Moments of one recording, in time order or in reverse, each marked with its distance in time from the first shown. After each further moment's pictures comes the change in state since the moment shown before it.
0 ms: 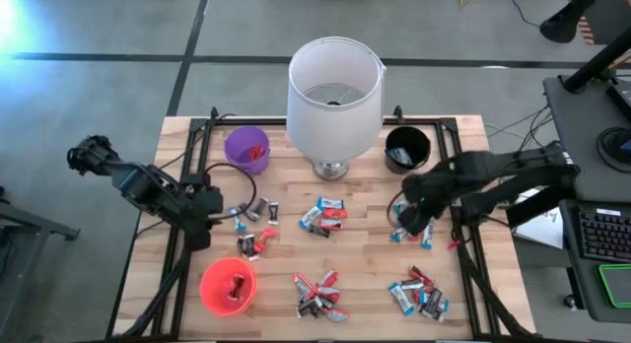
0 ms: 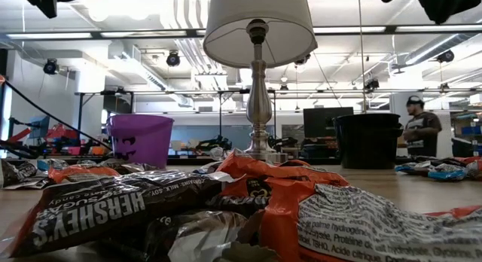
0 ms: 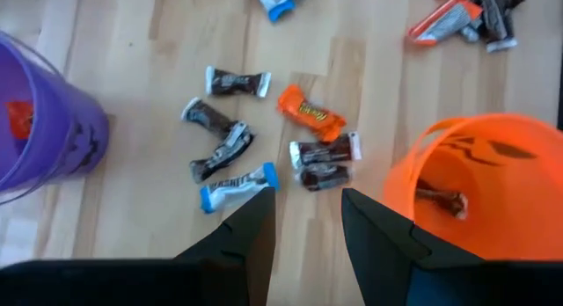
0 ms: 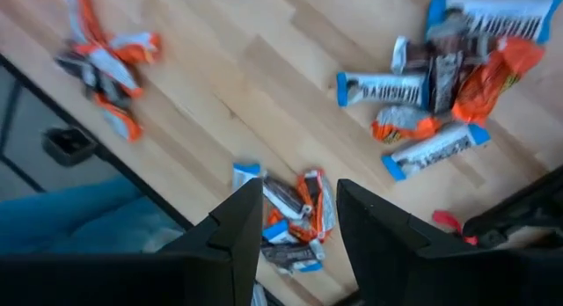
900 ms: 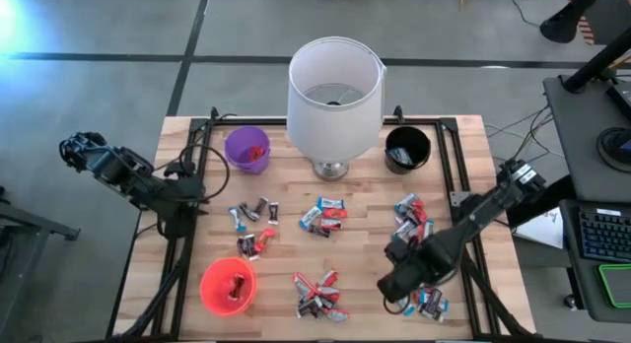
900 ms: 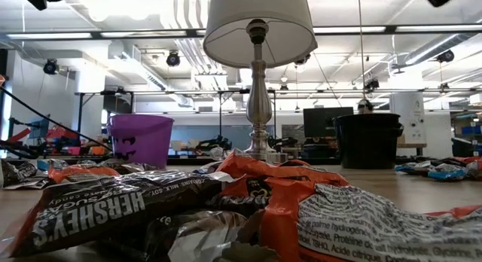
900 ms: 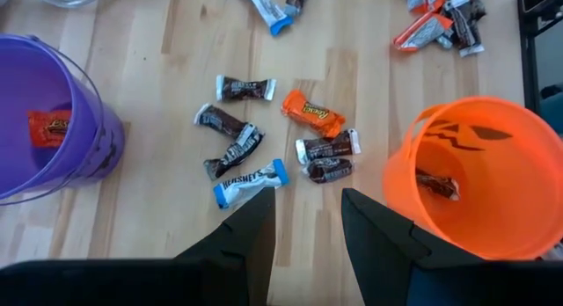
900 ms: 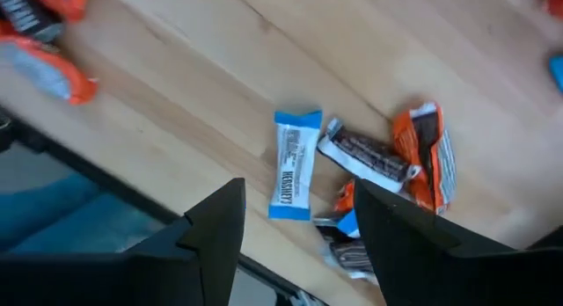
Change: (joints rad) left arm -0.001 -0.186 0.000 -0.061 -0.001 0.054; right arm 0.463 0.405 -0.001 0.294 0.097 0.547
